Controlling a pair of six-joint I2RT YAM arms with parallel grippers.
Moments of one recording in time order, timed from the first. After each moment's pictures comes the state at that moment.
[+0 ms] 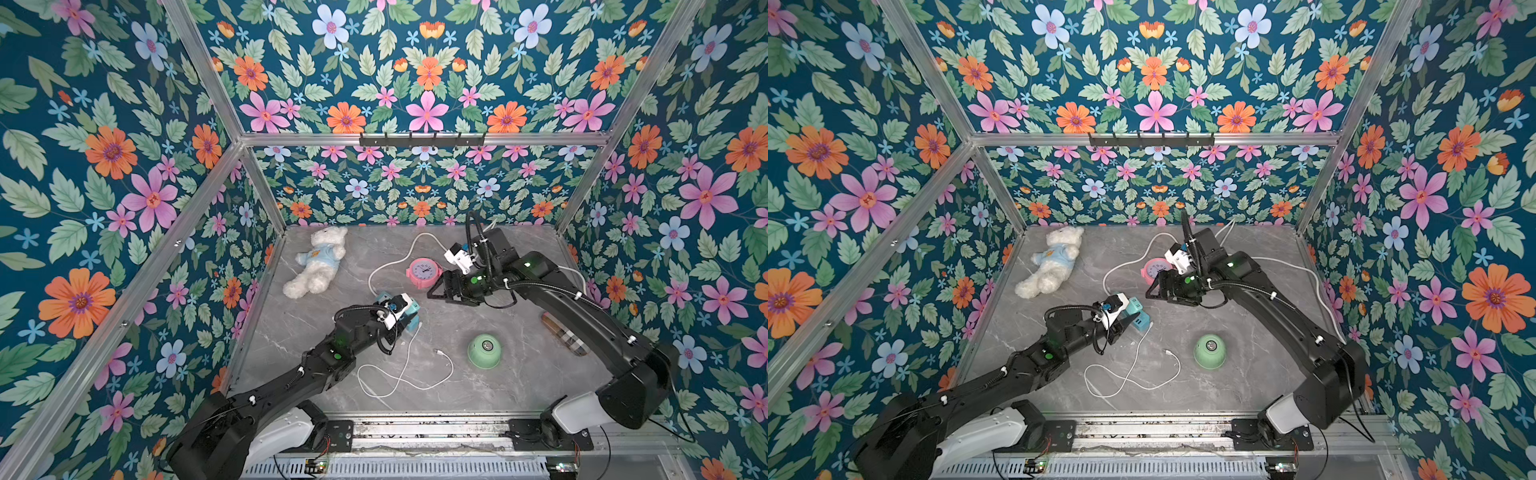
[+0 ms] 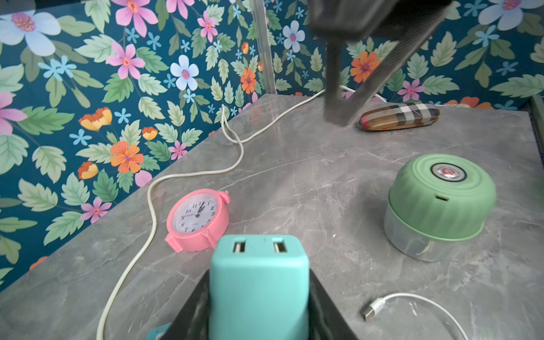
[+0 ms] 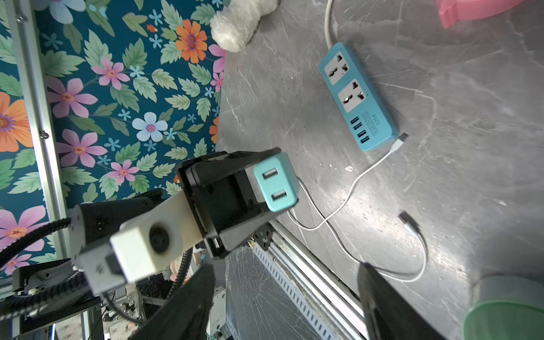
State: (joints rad) left arm -0.72 1.07 0.44 0.45 0.20 0.27; right arm 0.59 1.52 1.50 -0.90 -0.62 0.58
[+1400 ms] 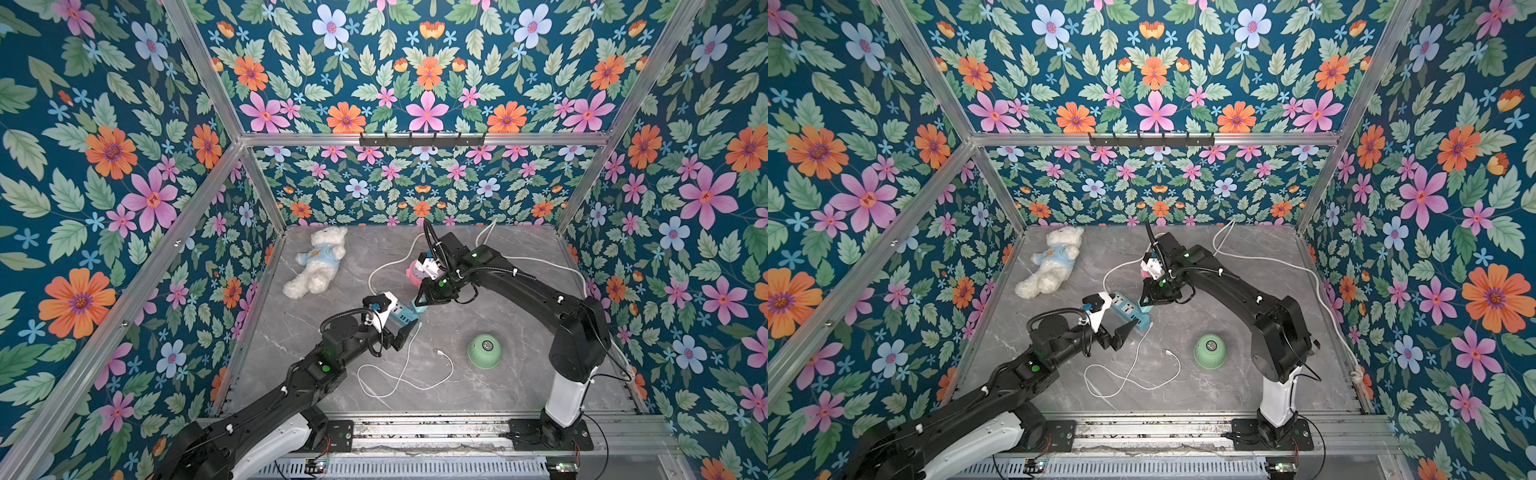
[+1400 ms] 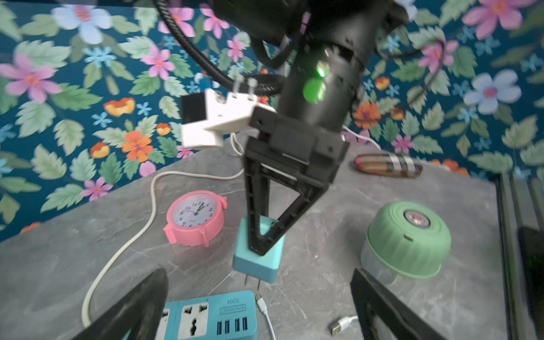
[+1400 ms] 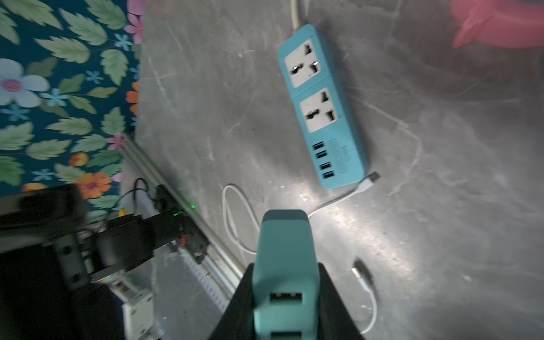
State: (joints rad) left arm -0.73 0.84 0.37 0.38 0.07 -0.03; right arm 0.65 1.86 1.66 -0.94 -0.44 0.31
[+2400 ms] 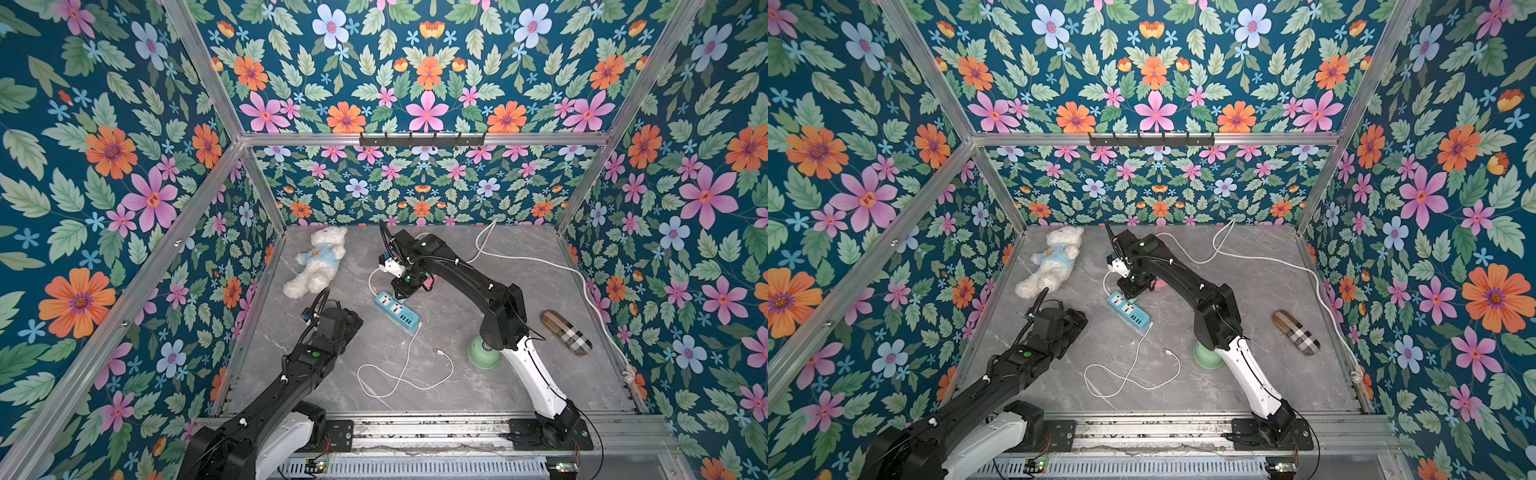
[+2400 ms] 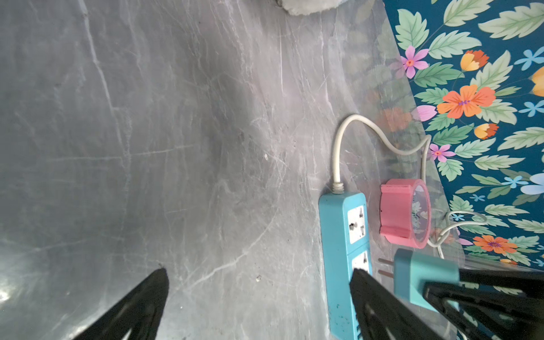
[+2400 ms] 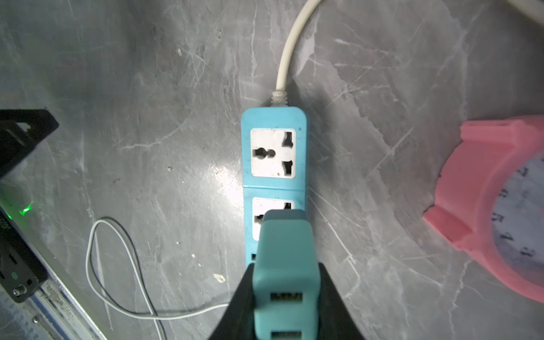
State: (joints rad) left arm -0.39 0.95 0.39 -0.21 -0.20 -1.17; right arm 0.74 2.46 2.45 -1.28 -0.21 -0.10
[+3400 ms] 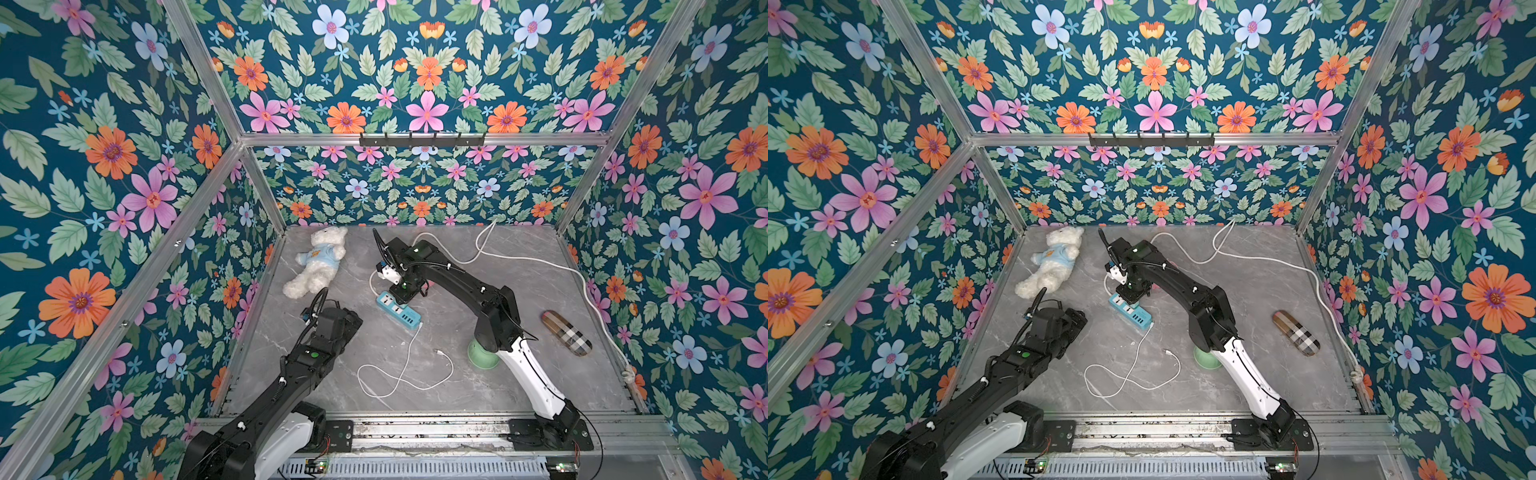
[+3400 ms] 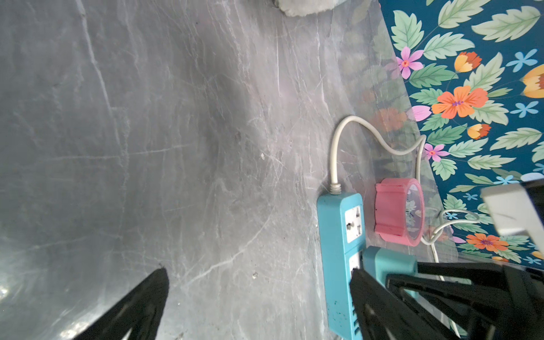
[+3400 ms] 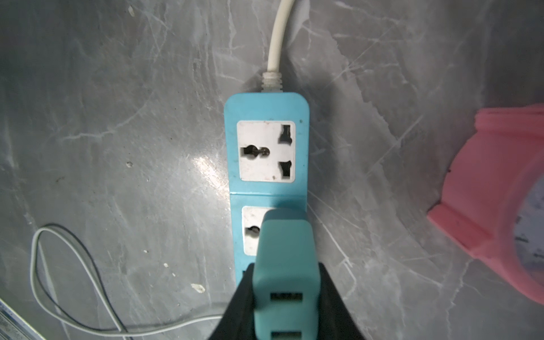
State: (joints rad) left arm -0.39 0.93 0.40 -0.23 -0.19 -1.17; right arm 0.77 2.51 2.45 -1.30 -0.10 -0.11
